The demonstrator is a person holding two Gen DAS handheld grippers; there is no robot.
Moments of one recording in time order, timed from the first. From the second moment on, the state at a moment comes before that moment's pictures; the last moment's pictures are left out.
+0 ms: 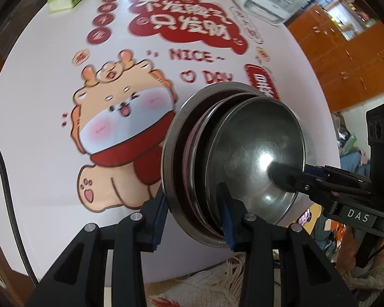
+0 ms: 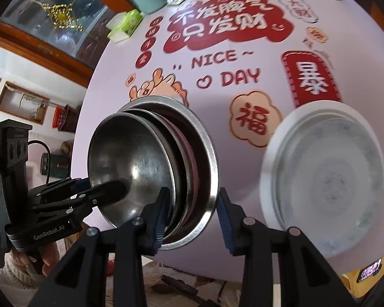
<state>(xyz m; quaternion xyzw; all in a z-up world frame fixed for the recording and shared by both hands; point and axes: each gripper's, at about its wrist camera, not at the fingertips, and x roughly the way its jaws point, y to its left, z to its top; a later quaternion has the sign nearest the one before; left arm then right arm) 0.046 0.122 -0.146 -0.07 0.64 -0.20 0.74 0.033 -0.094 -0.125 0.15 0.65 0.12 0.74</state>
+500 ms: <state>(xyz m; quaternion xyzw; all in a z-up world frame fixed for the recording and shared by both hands) 0.034 0.023 -0.112 -0.05 0.62 -0.24 0.75 0.008 -0.183 -0.095 0.16 0.63 0.08 0.76</state>
